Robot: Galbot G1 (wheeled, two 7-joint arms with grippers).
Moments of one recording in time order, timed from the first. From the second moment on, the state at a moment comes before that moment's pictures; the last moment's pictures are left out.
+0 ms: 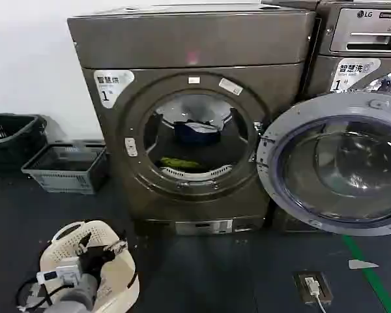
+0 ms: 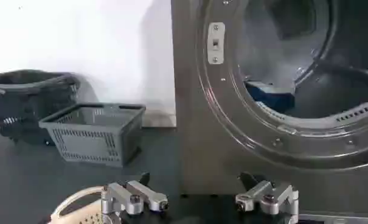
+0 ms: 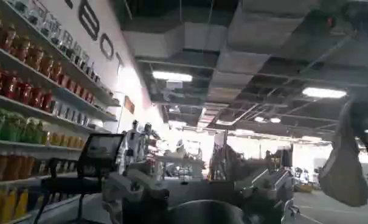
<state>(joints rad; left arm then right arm) 1.38 -1.50 -0.64 -2.27 -0.06 0.74 -0.04 -1.57 1.15 2.34 1.62 0.36 -0.19 -0.05</state>
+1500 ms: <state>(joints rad) 1.38 -1.49 -0.63 -2.28 -0.06 0.74 -0.03 -1.57 1.14 2.32 1.61 0.39 -0.16 0.02</state>
